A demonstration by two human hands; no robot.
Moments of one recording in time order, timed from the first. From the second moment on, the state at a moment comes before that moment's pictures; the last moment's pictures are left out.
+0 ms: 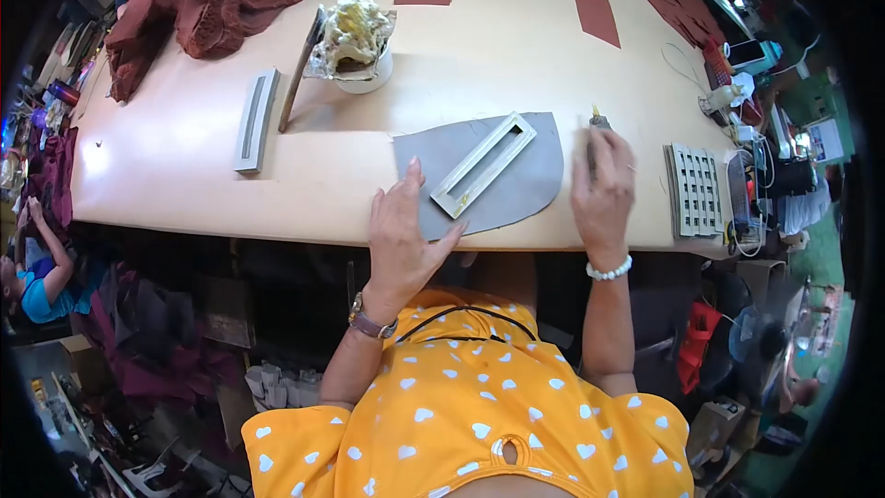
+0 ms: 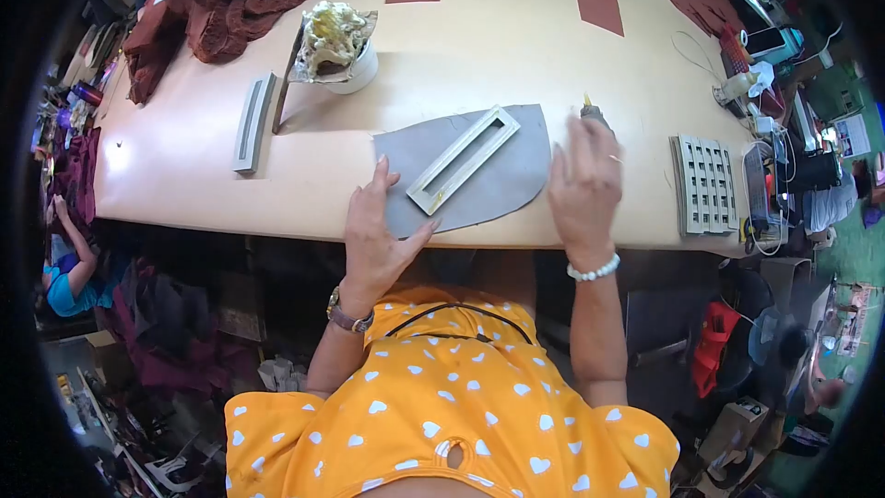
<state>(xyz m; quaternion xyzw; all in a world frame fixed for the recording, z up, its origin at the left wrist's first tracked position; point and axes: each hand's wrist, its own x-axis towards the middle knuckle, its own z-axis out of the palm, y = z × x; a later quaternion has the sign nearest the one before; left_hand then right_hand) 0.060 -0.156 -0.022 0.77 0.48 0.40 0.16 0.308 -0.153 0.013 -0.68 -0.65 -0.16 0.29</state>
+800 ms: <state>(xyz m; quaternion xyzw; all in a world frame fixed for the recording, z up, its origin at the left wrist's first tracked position) 0.068 -0.163 -0.044 0.74 0.48 0.43 0.19 0.288 -0.101 -0.006 -0.71 -0.65 0.10 0.26</state>
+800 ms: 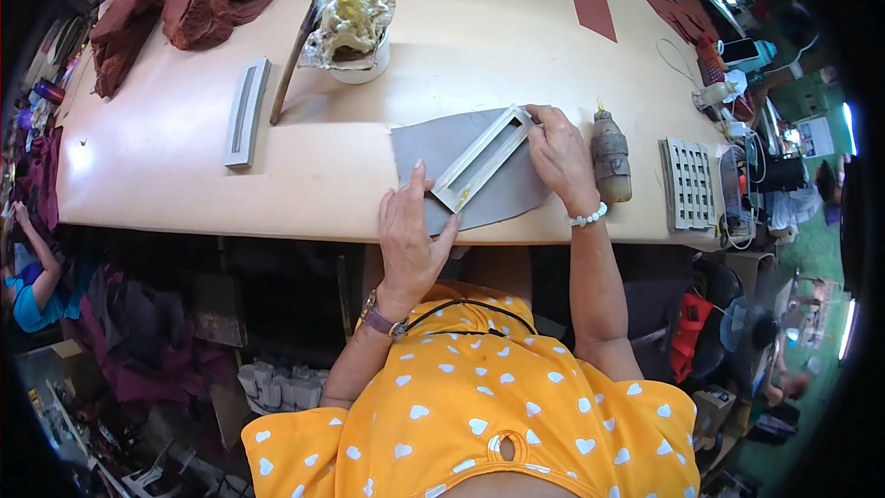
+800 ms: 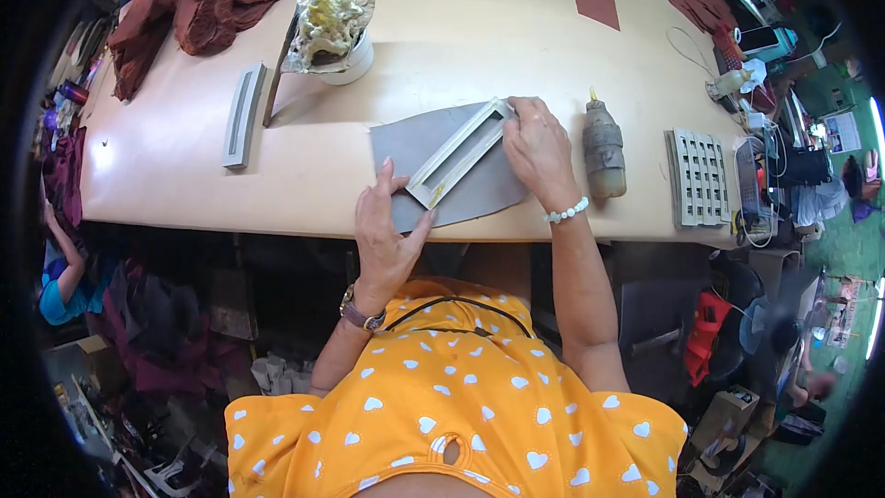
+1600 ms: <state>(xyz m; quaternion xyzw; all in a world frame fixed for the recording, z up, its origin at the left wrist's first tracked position) 0.072 -0.161 -0.042 0.73 0.49 0.43 0.19 0.285 -0.101 0.033 -0.70 -0.65 0.08 0.27</state>
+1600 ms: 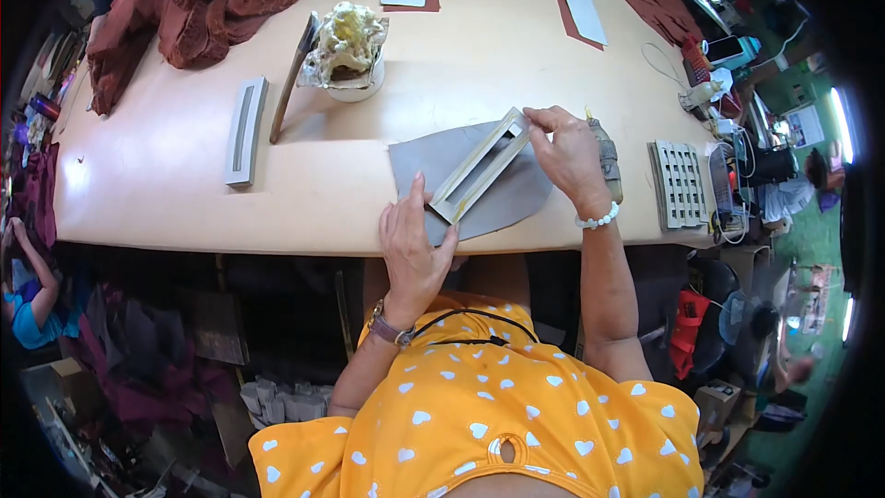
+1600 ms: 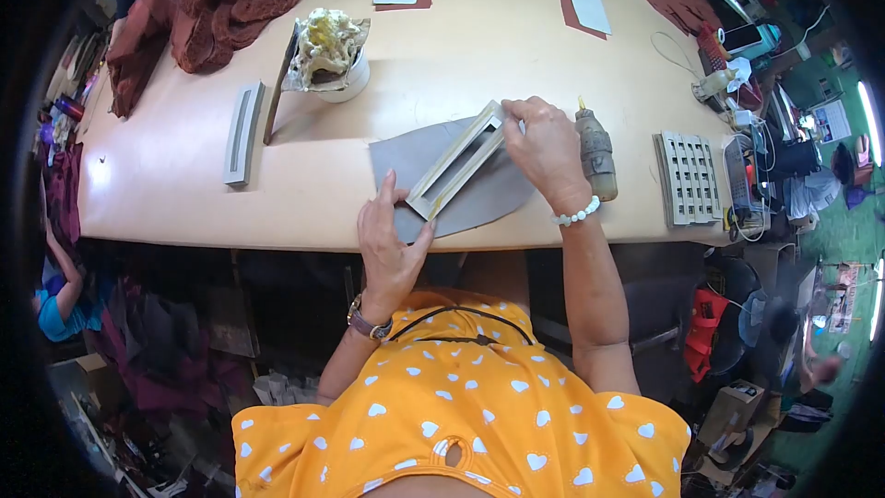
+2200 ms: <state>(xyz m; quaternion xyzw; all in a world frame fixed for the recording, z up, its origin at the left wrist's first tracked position) 0.072 -0.162 -0.041 0.73 0.49 0.43 0.19 0.280 -0.107 0.035 -0.69 -0.67 0.03 0.27</state>
